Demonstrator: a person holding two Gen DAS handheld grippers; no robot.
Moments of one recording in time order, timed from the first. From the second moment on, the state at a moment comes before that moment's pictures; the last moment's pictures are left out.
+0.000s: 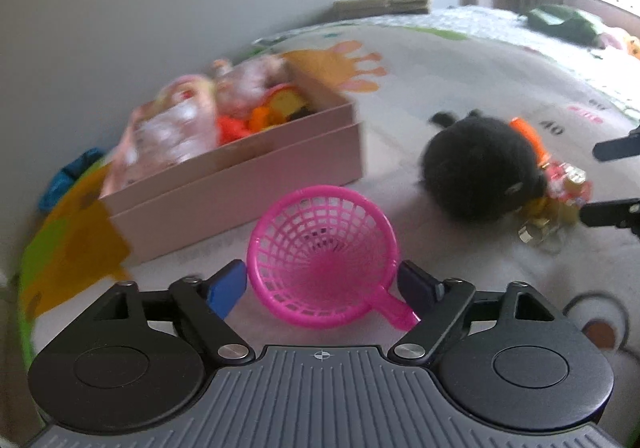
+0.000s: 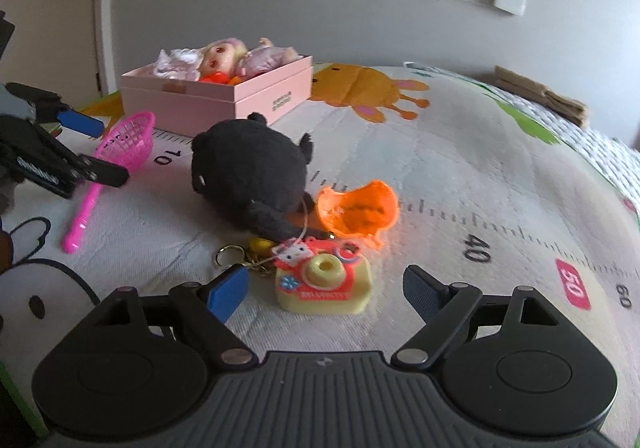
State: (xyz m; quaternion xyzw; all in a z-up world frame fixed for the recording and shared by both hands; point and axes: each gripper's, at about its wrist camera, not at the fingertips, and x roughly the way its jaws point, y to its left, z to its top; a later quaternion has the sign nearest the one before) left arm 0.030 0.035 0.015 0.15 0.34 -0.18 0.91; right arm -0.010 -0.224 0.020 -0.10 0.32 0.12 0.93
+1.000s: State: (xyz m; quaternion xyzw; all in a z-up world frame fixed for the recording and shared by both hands) left arm 0.051 0.041 0.000 0.08 0.37 -0.15 0.91; right arm -0.017 -0.274 0.012 -0.05 0.35 0.02 0.94
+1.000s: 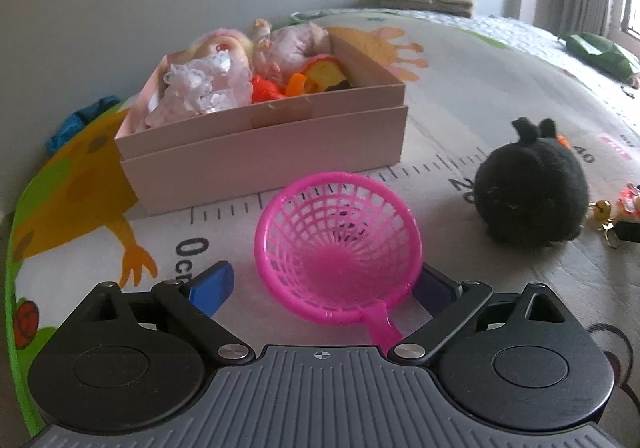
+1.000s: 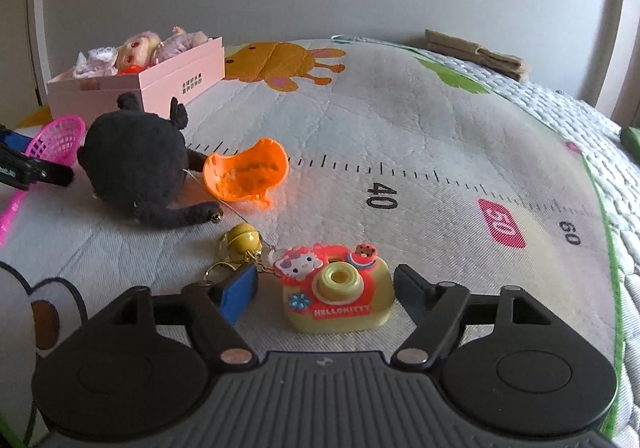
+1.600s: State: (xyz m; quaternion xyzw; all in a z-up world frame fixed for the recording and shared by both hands) left arm 0.010 0.059 0.027 0.08 0.32 -0.18 0.93; right arm -0.056 -0.208 0.099 -0.11 0.23 0.12 0.96
